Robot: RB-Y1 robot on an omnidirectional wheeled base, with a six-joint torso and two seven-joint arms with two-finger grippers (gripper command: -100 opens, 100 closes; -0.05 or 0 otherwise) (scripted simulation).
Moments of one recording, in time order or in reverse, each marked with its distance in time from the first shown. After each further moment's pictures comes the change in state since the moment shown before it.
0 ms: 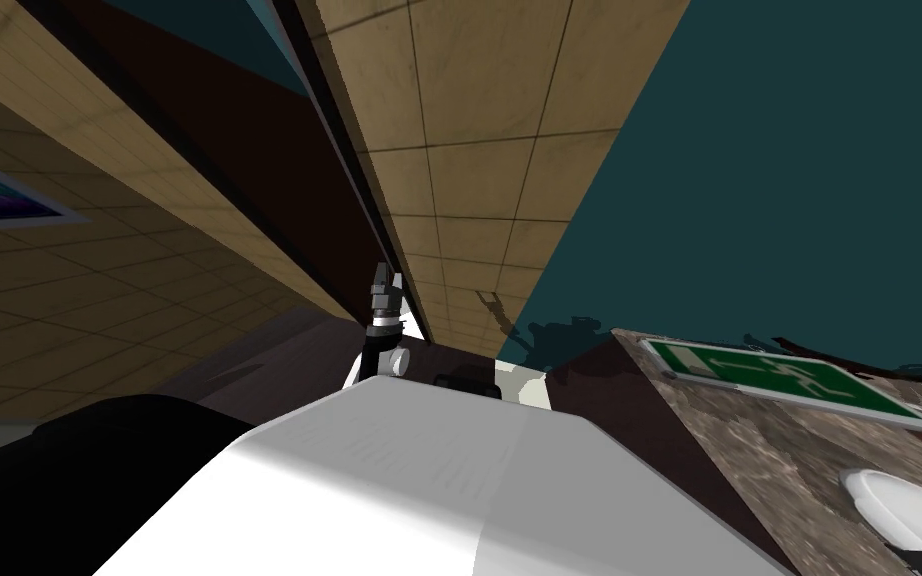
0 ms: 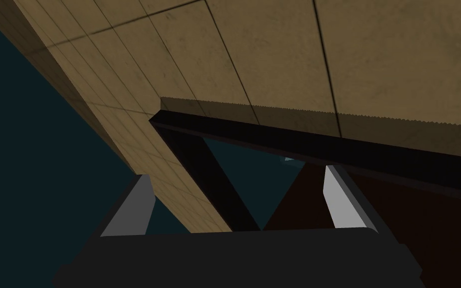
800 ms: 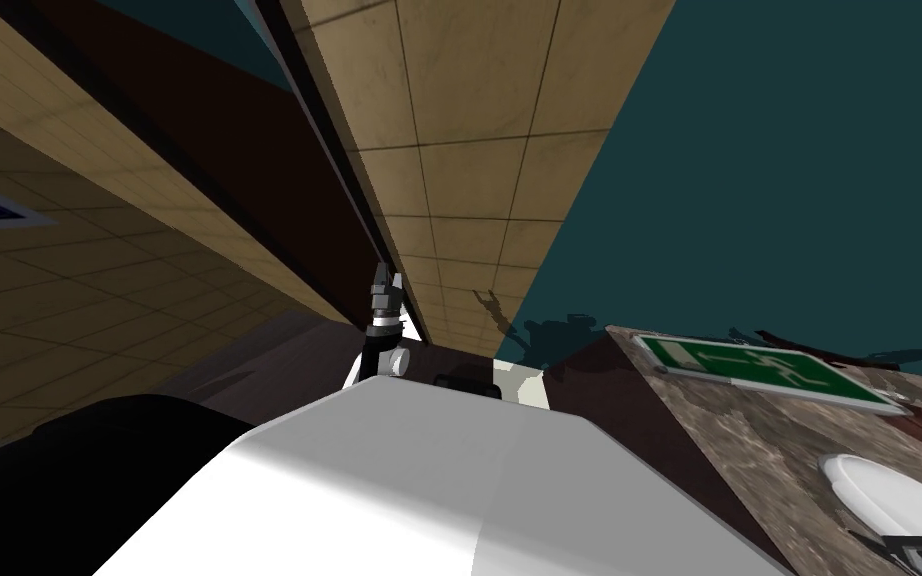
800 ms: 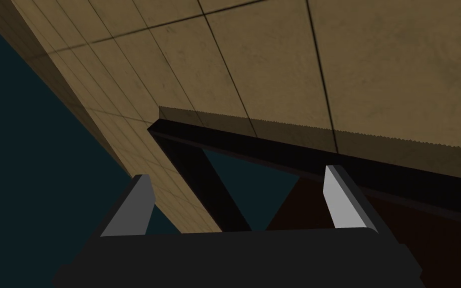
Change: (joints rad) left arm 0.000 0.000 0.000 0.000 0.000 0.000 0.000; right arm 0.024 -0.028 -0.011 -0.088 0.104 0.026 -0.137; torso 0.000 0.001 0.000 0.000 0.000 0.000
